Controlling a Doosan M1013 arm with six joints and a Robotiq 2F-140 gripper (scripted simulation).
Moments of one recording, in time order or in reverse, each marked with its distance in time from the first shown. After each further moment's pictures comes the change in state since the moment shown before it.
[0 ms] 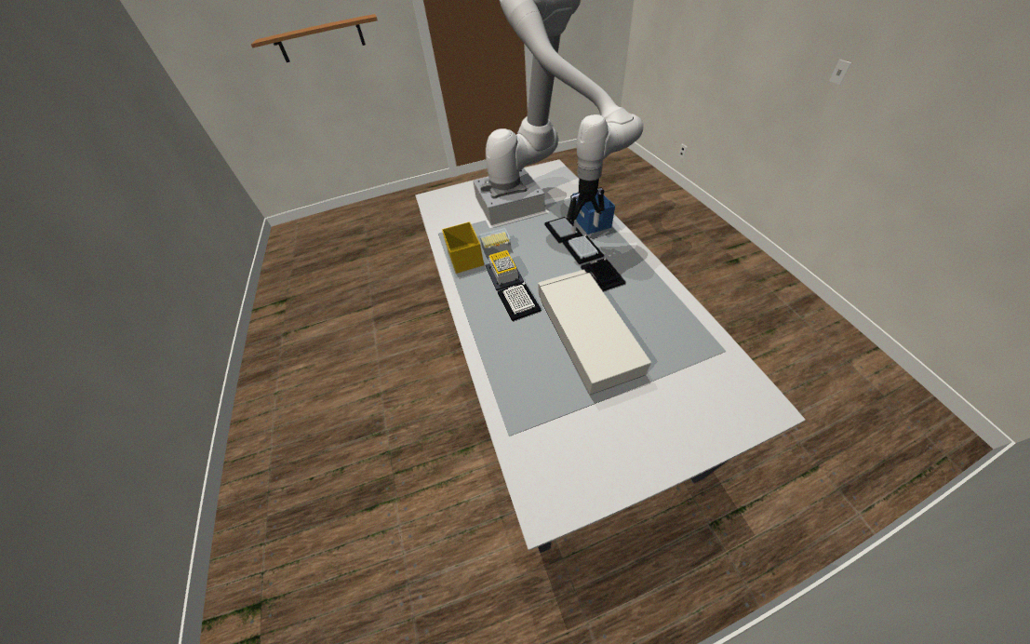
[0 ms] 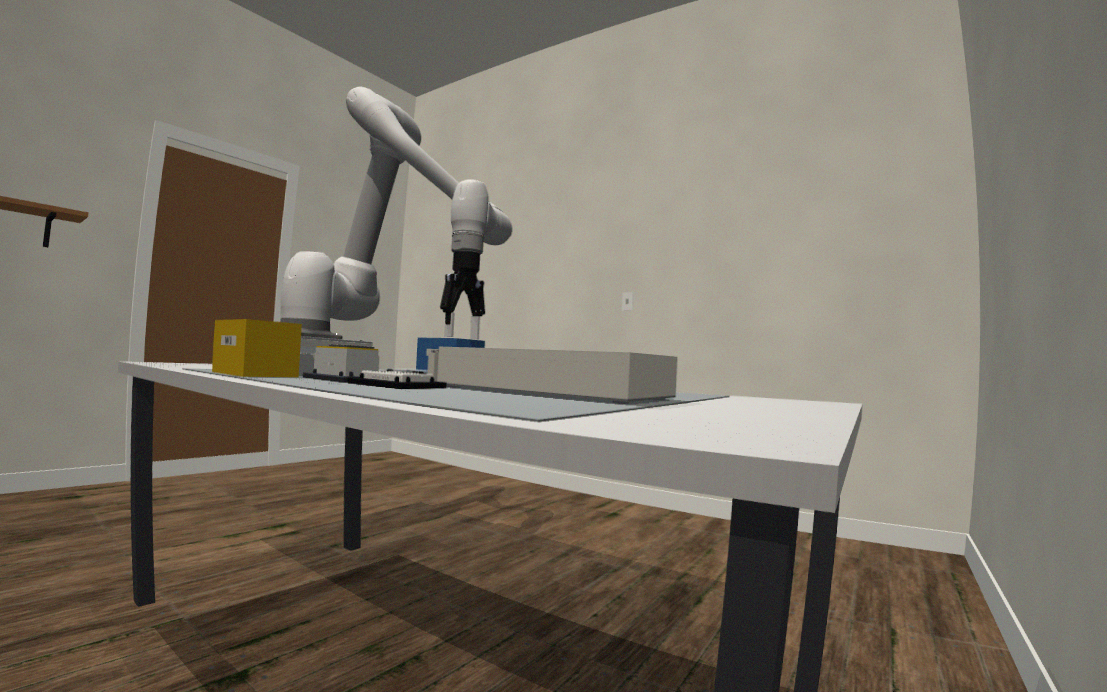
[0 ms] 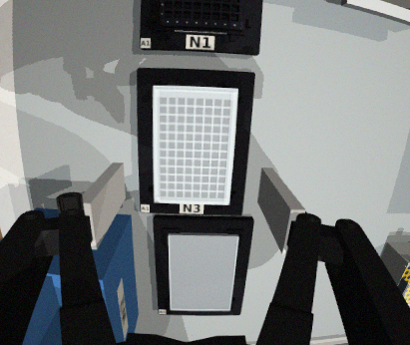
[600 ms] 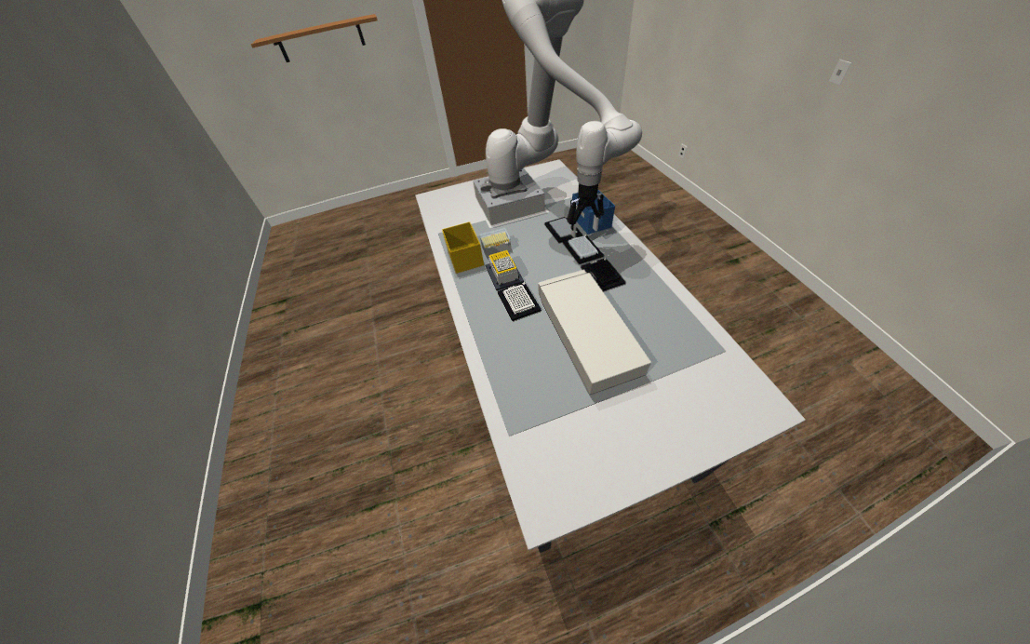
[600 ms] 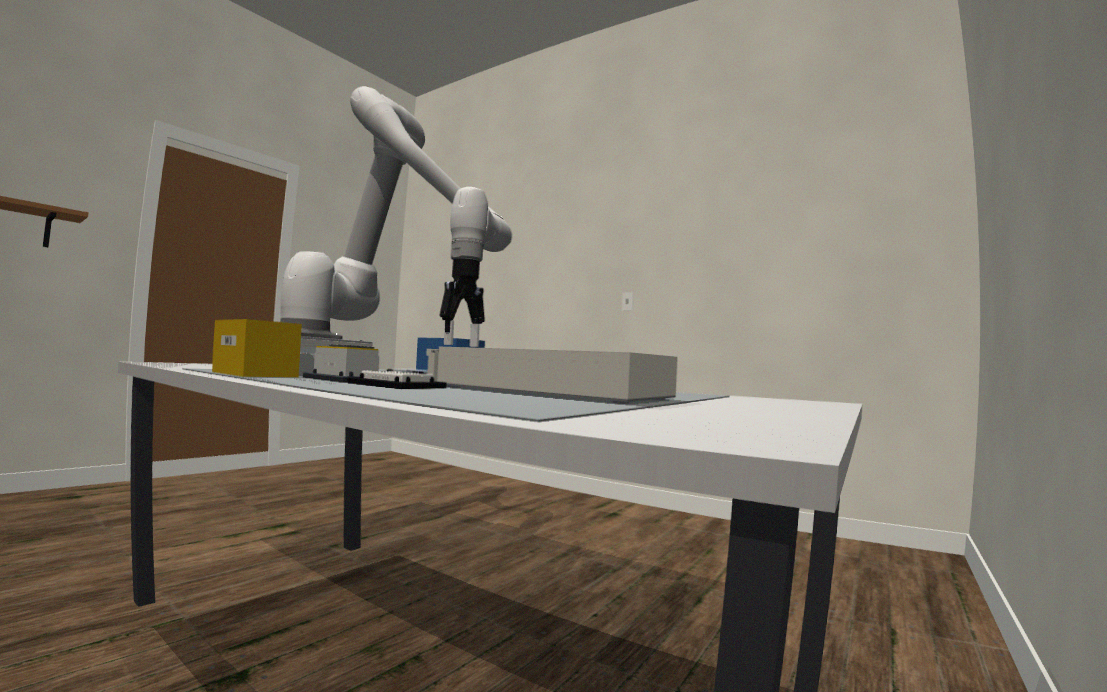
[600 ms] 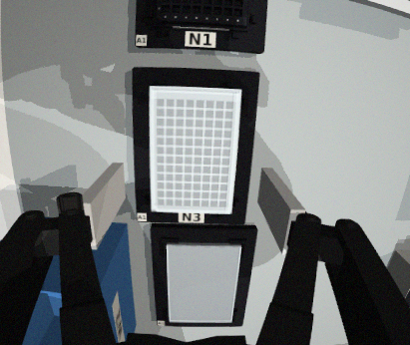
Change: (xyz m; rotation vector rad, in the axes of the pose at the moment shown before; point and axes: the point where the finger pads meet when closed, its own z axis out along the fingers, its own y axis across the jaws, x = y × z) arm 0.000 0.000 0.021 0.000 0.000 0.000
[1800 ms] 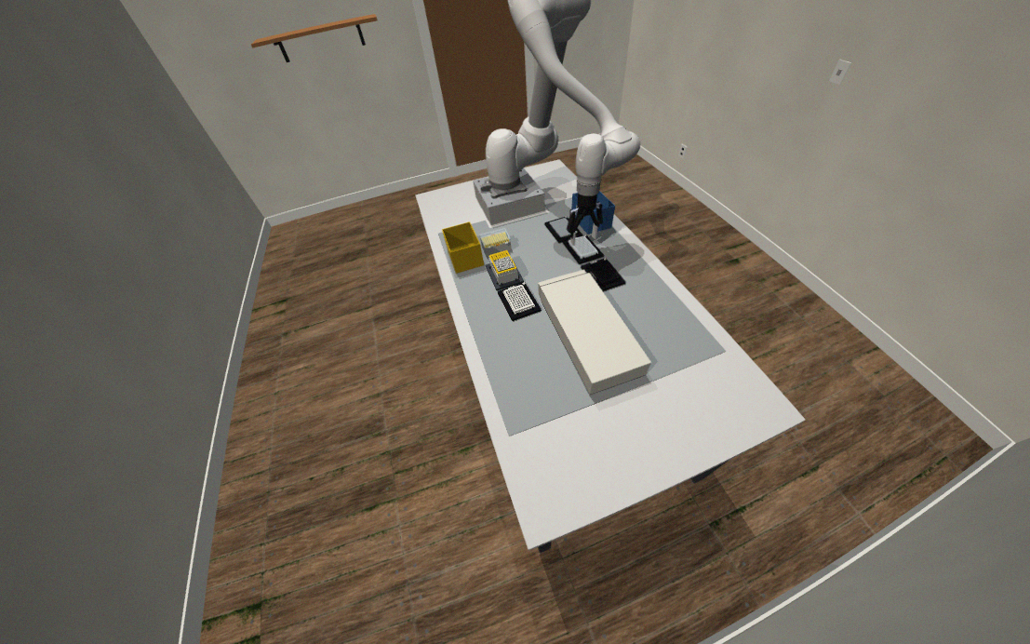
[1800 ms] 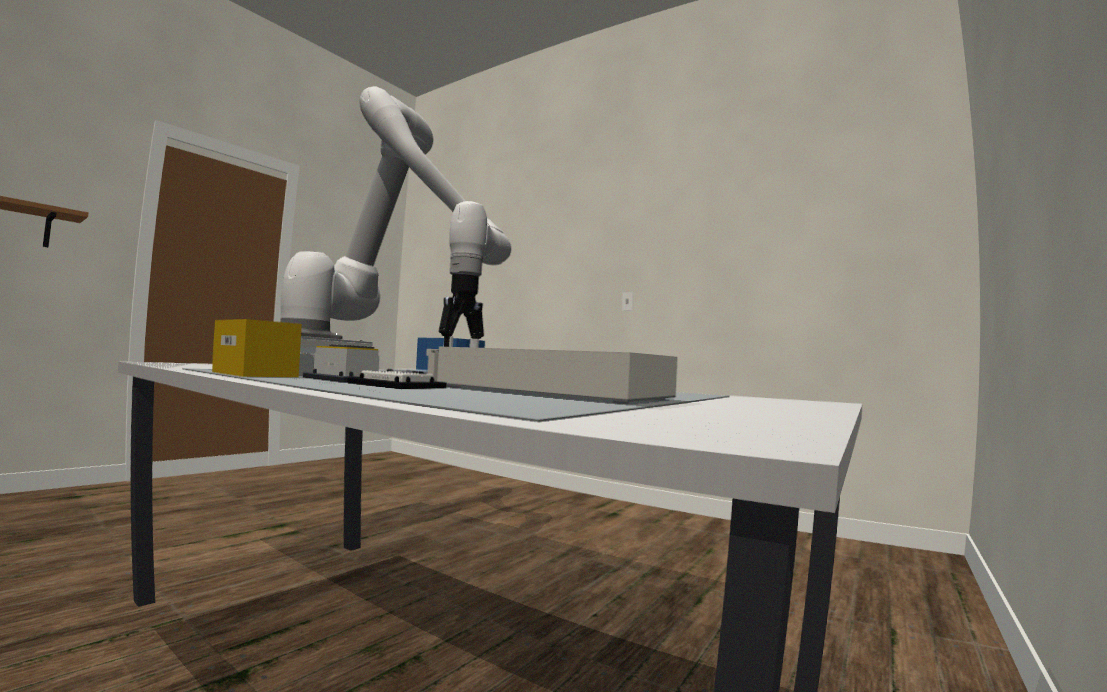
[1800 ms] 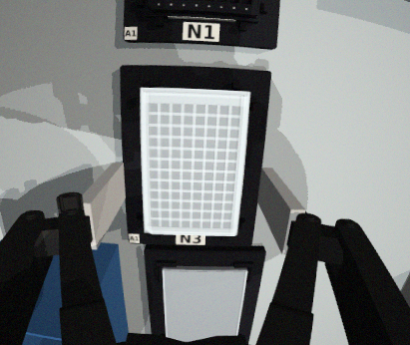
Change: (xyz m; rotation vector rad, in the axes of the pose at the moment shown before) arm 0.000 0.000 0.043 0.000 0.000 0.000
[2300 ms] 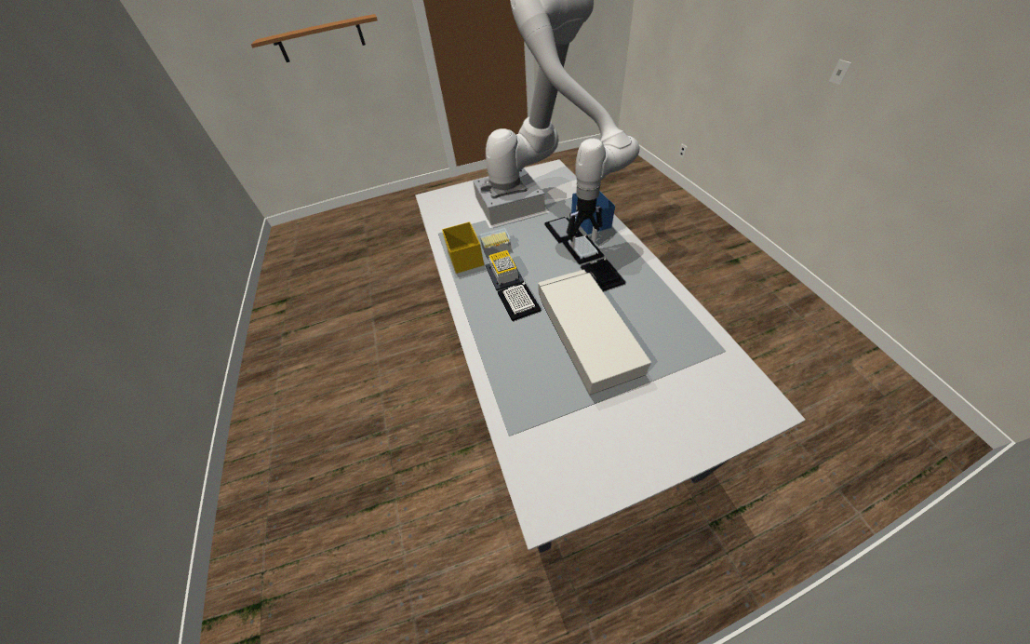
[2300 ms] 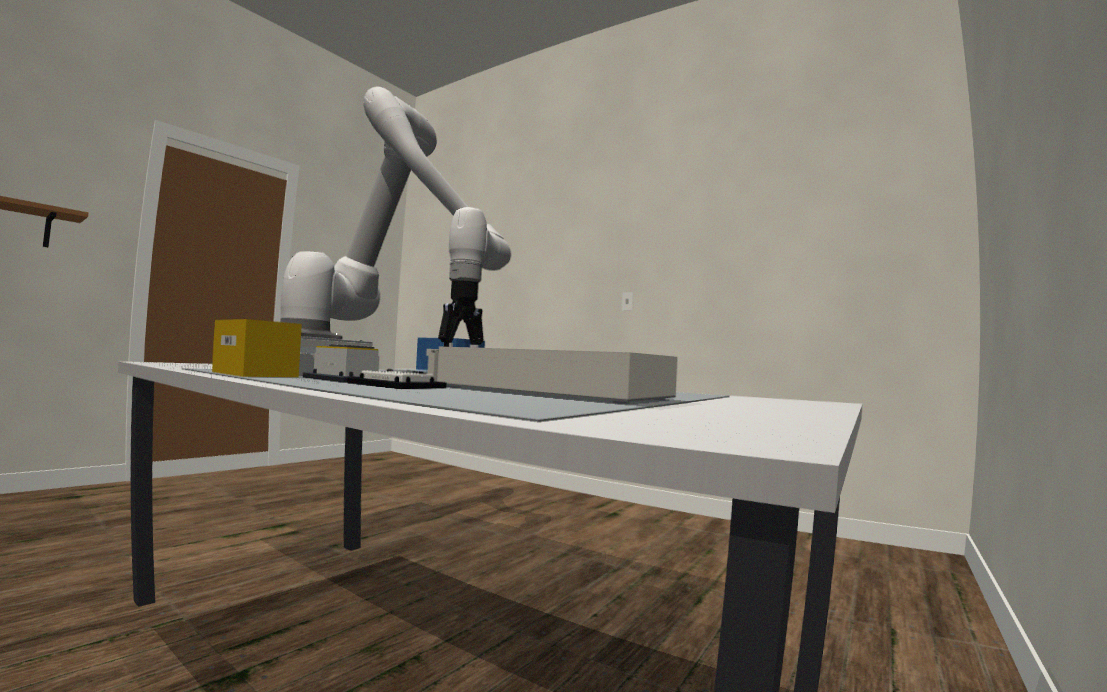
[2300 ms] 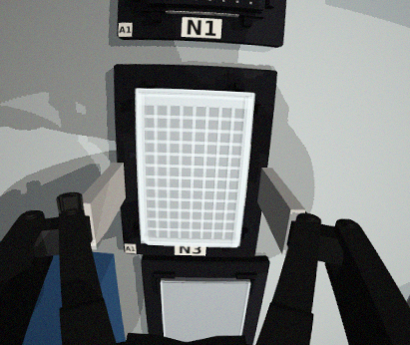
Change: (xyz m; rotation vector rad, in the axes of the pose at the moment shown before) arm 0.000 0.000 0.017 0.000 0.000 0.000
